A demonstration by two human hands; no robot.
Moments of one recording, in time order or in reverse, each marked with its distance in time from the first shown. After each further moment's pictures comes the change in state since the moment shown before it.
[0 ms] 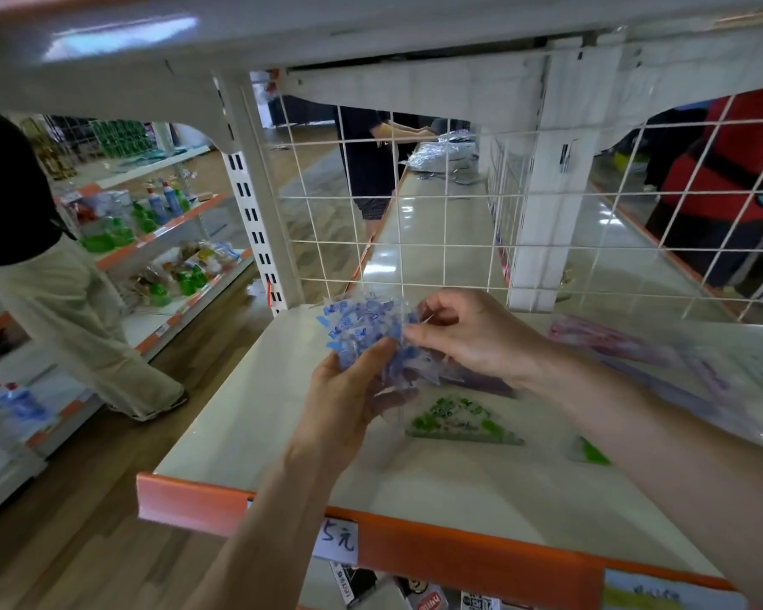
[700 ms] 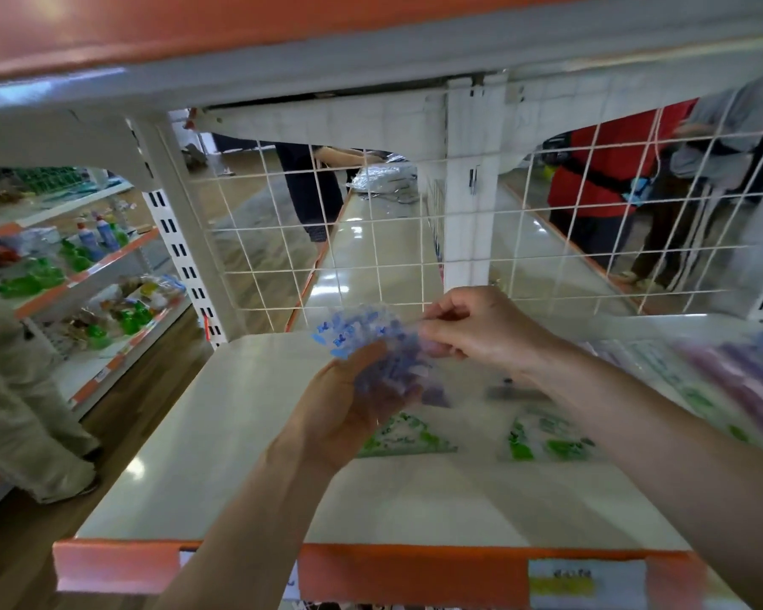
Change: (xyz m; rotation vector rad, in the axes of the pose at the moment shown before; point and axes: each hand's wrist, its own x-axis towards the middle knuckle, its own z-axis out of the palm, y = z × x) left_hand 0.018 -0.004 0.054 -0.191 -0.205 -0.274; right_hand -0.031 0.012 -0.059 0.132 0.188 0.117
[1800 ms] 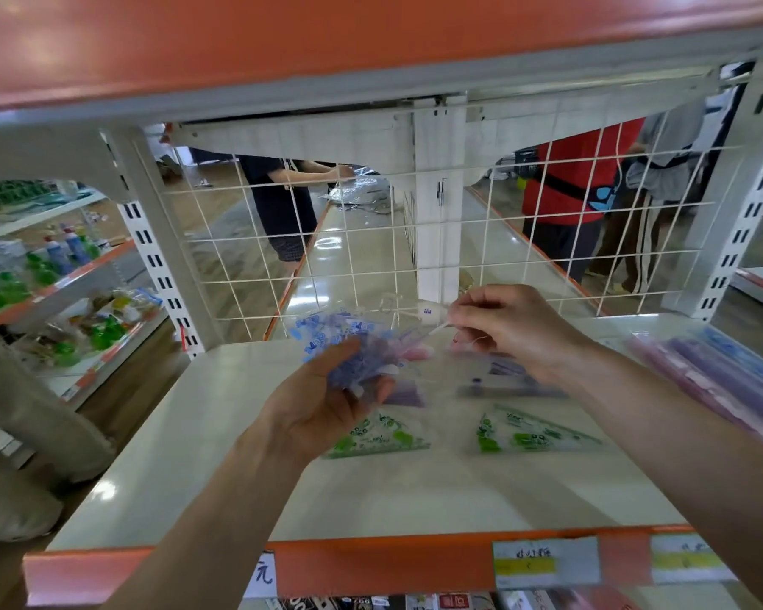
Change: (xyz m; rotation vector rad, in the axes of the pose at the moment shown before) left_hand -0.005 0.010 0.009 -0.023 0.032 -0.051; right_hand -0.026 0.005 -0.041 0.110 0.204 0.060
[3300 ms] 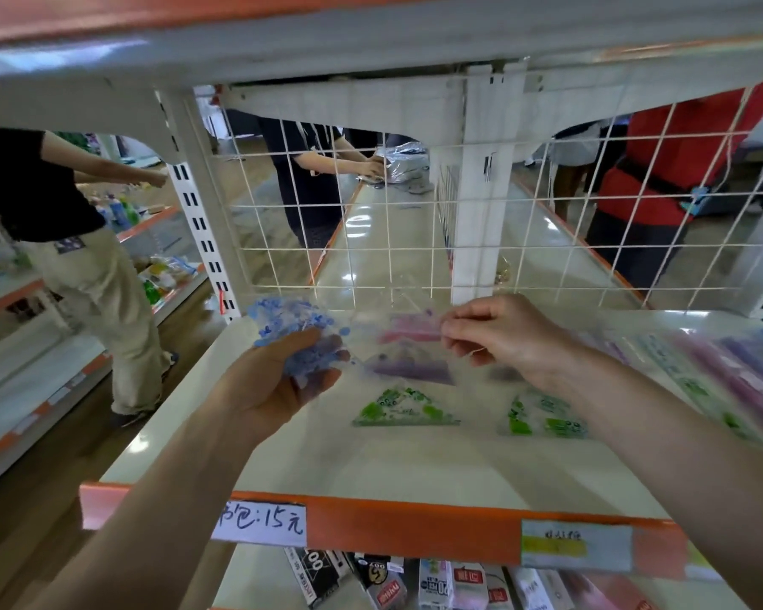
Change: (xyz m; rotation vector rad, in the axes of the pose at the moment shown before) left_hand -0.032 0.027 -0.052 0.136 0.289 0.115; right_hand 0.000 0.017 0.035 -0.082 -0.228 0.026
